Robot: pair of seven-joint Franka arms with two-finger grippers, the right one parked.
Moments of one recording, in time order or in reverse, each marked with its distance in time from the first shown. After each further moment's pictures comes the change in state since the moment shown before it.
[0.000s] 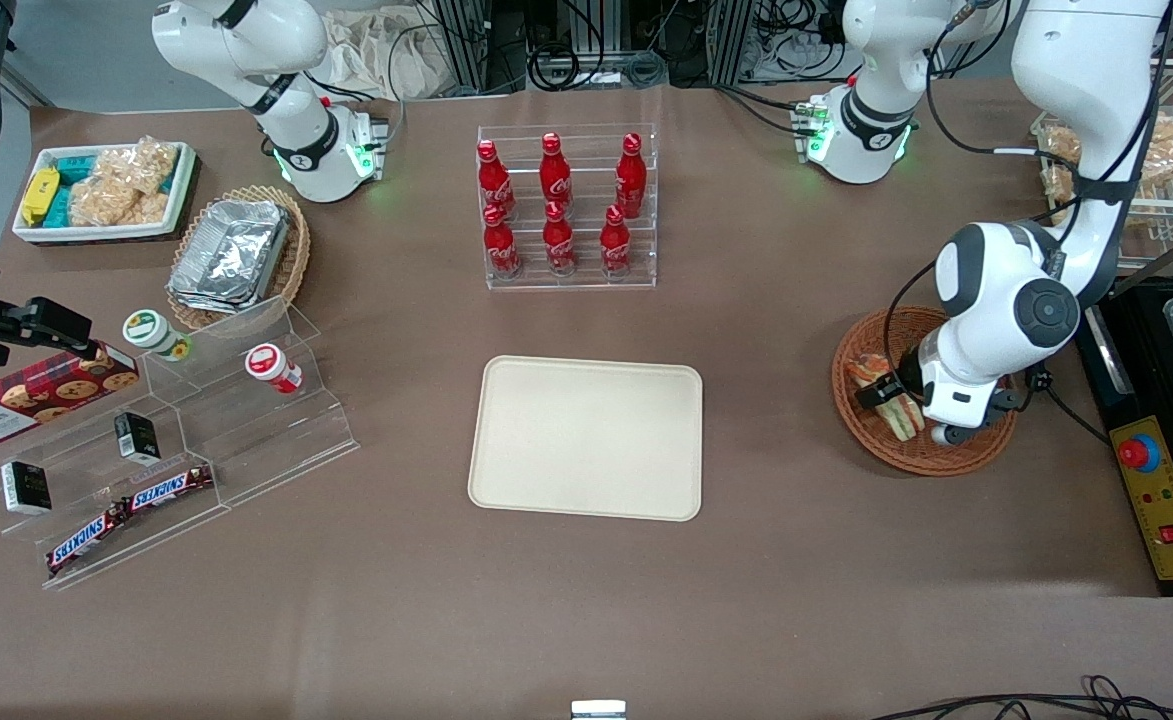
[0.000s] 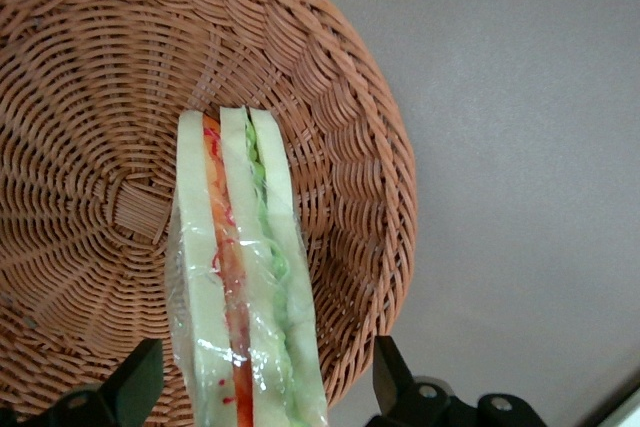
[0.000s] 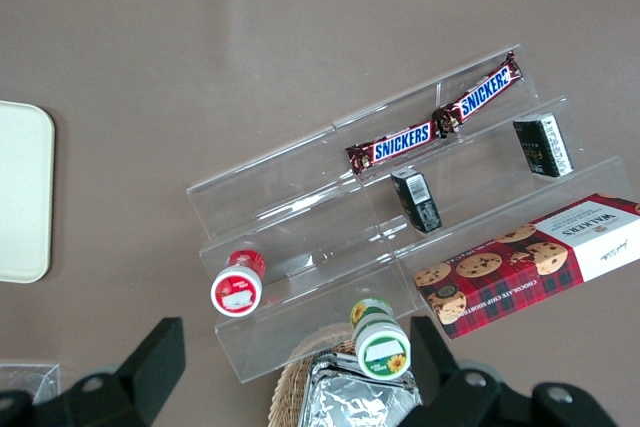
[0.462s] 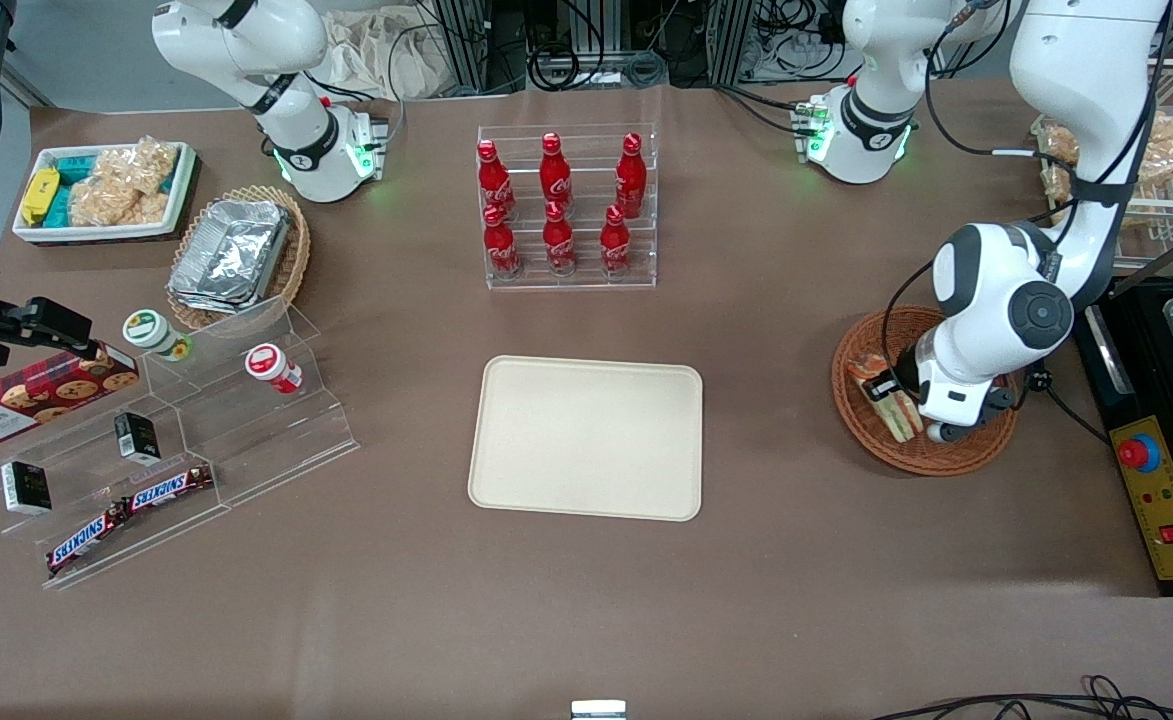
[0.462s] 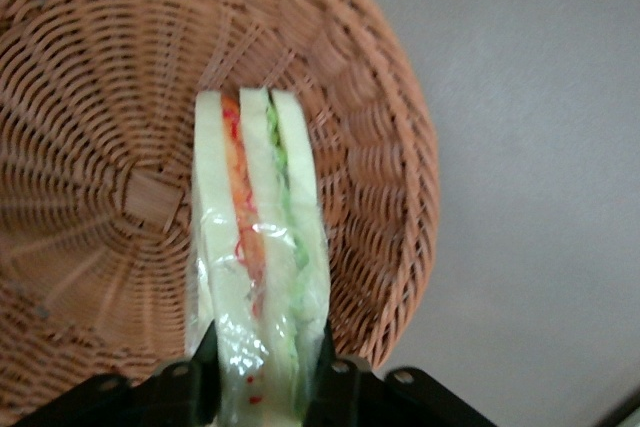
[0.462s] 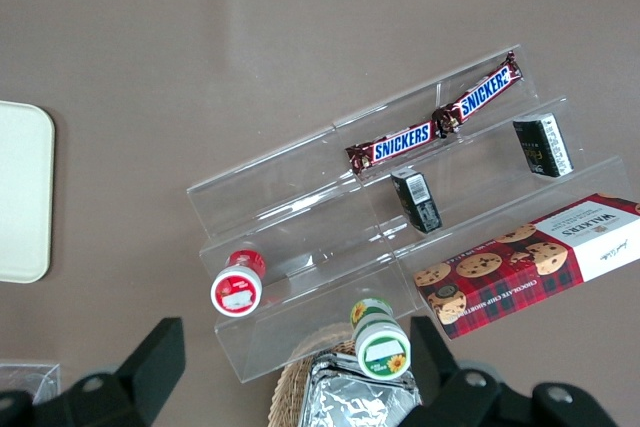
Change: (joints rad) arm 0.001 -0.013 0.000 -0.004 0.011 -0.058 0.000
